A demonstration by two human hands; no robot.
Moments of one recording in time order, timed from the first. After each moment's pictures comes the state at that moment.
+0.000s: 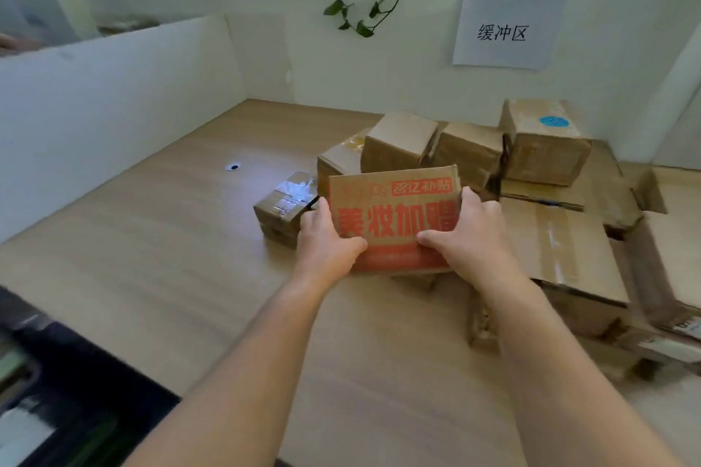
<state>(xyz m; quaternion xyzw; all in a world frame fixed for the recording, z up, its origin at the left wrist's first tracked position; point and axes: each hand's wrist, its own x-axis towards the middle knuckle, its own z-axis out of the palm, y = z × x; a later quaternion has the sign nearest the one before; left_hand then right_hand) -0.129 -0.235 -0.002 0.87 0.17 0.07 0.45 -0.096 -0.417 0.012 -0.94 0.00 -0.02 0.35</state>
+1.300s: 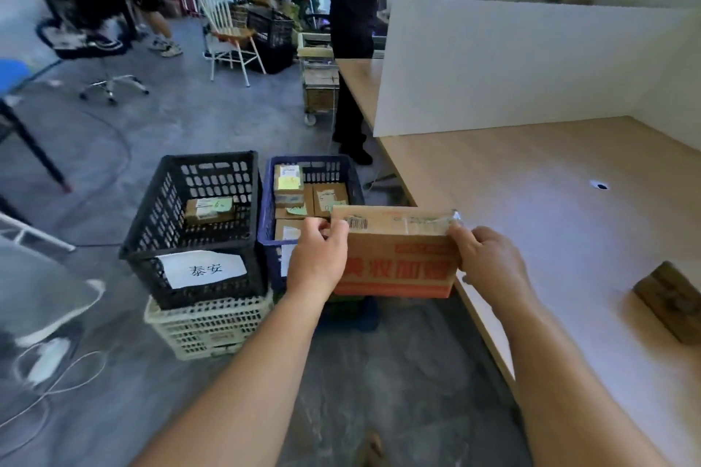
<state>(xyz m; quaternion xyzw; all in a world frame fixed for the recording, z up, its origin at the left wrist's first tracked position) -0.491 0.139 -0.063 0.58 0.58 0.32 0.48 -0.307 0.051 -0.045 -0.84 -0.34 0.19 0.36</state>
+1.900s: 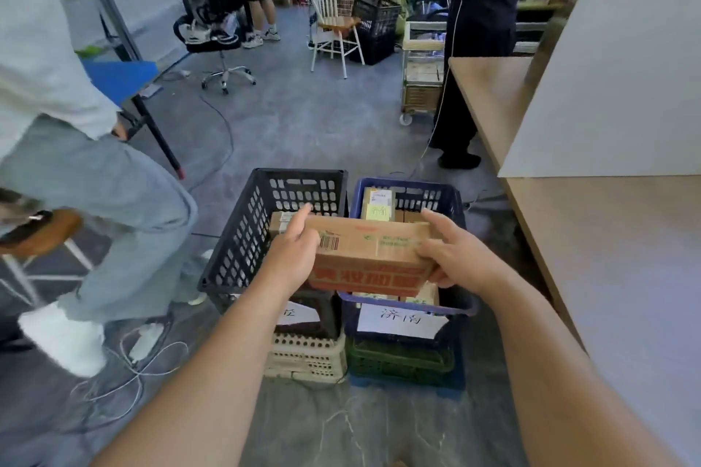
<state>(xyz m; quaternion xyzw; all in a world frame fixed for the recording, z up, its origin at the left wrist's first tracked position) -0.587 0.377 -0.063 0.55 0.65 0.28 0.45 -0.360 0.352 -0.059 -0.68 -0.56 0.42 0.24</state>
